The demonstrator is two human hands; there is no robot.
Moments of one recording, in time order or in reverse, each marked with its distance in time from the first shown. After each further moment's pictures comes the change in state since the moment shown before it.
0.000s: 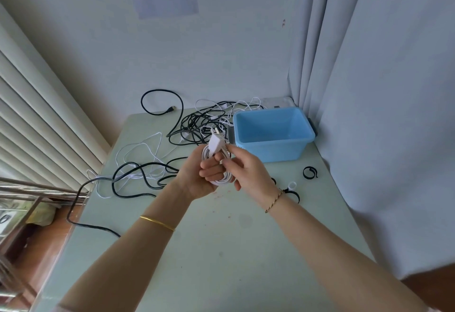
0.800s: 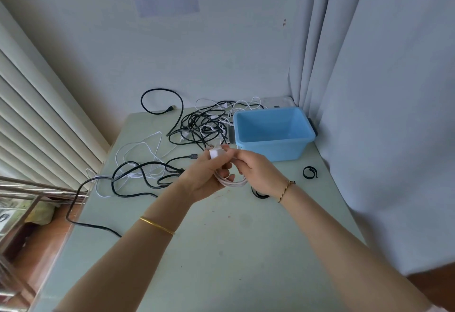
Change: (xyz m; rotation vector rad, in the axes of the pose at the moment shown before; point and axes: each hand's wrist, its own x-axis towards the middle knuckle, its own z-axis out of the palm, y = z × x) left_hand -0.002 -0.012 0.001 0.320 0.146 0.081; right_hand 0.012 0.008 -0.025 -0.470 -0.179 -0.120
